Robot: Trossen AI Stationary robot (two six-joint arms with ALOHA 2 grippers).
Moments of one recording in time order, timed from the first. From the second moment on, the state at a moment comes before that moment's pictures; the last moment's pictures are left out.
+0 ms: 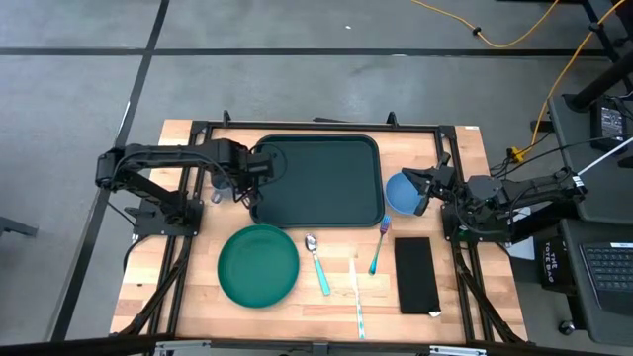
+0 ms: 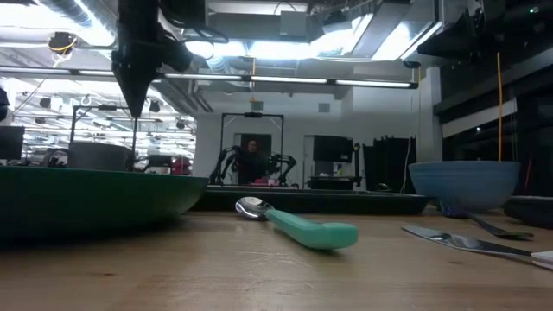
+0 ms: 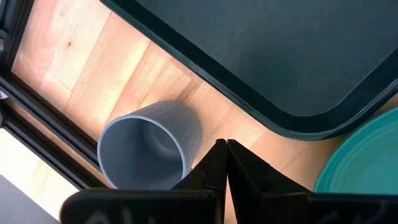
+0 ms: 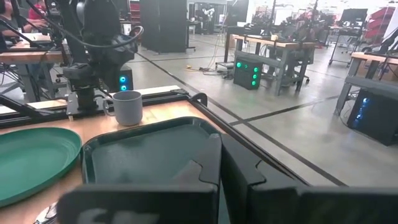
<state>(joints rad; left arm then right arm) 0.20 1.37 1.15 -1.31 -0.22 -0.48 0.21 0.40 0.36 -0.03 0.72 0.02</state>
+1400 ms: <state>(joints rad) 0.36 1.37 1.01 -1.28 -0.21 -0.45 0.21 0.40 0.36 -0.04 0.72 0.02</state>
